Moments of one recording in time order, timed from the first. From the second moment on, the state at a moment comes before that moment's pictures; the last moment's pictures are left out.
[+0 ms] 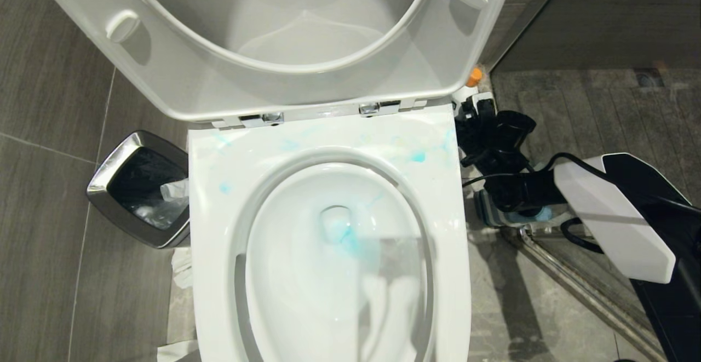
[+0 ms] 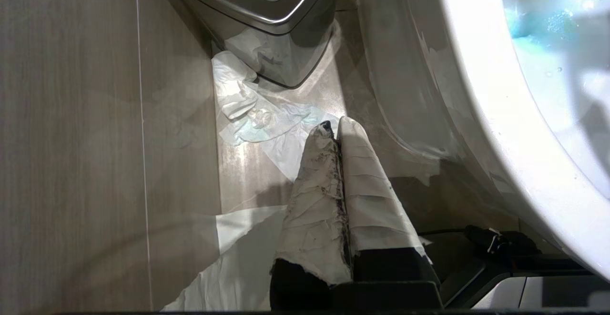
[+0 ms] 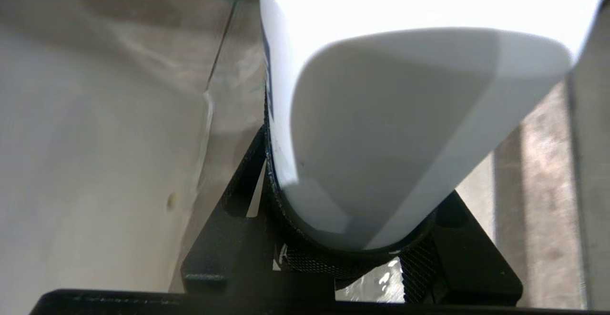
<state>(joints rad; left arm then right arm) 0.00 0.00 0.00 0.00 0.00 0.00 0.21 2.51 -1.84 -0.95 0.00 -0.11</state>
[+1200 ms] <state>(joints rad) 0.00 0.00 0.00 0.00 0.00 0.00 0.22 2.63 -1.92 -0.96 -0.01 -0.11</state>
